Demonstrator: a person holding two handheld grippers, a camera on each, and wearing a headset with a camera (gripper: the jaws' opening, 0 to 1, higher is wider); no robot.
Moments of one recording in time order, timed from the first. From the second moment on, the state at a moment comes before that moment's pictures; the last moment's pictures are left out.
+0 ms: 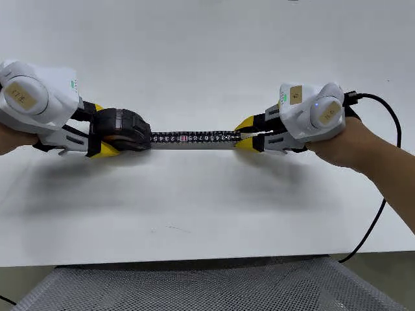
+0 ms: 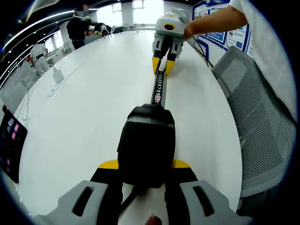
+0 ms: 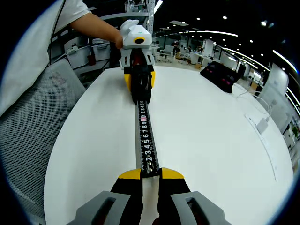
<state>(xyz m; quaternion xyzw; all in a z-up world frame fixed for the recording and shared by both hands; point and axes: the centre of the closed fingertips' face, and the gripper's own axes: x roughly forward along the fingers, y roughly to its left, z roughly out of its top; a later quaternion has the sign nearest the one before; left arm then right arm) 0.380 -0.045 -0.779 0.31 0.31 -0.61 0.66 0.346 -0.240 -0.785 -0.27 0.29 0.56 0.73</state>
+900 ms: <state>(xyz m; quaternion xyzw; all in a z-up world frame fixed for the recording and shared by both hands) 0.381 -0.045 -0.780 0.31 0.31 -0.61 0.66 0.342 -0.287 -0.786 -0.29 0.32 0.55 0.72</state>
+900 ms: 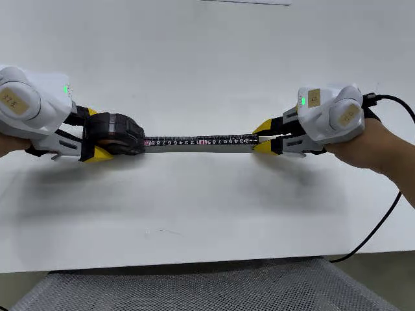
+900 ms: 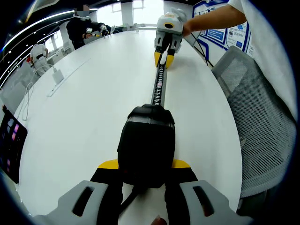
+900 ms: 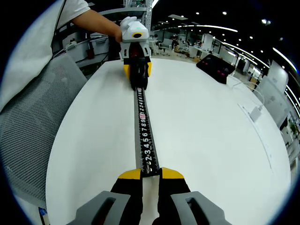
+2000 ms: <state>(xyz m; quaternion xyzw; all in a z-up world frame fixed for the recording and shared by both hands) 0.380 -0.047 -0.779 0.31 0.31 -0.61 0.66 0.337 -0.320 -0.790 -0.29 0.35 0.53 0.71</state>
